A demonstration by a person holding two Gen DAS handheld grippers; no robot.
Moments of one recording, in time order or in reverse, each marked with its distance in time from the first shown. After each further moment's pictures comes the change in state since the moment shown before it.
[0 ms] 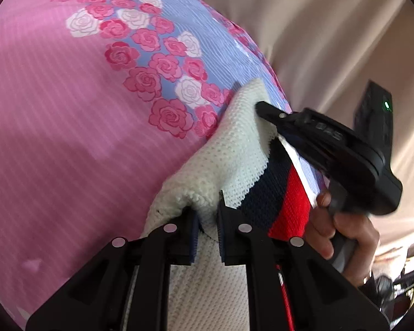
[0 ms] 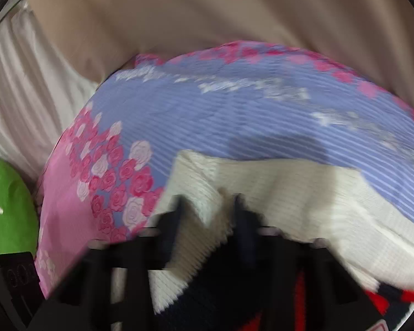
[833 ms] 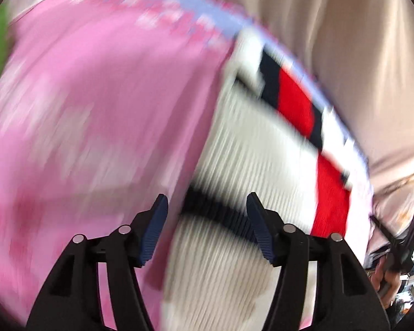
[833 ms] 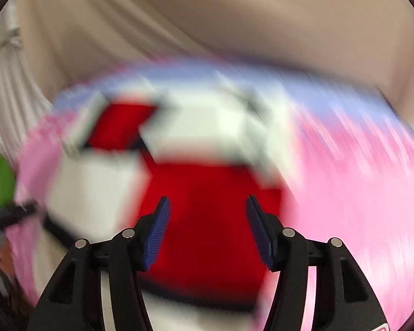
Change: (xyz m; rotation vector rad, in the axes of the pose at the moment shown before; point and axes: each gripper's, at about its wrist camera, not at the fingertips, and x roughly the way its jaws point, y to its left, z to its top) left arm -0.123 0.032 -0.108 0.240 0.151 0.196; right arm -0.291 -0.047 -0.341 0.335 -0.107 -0.464
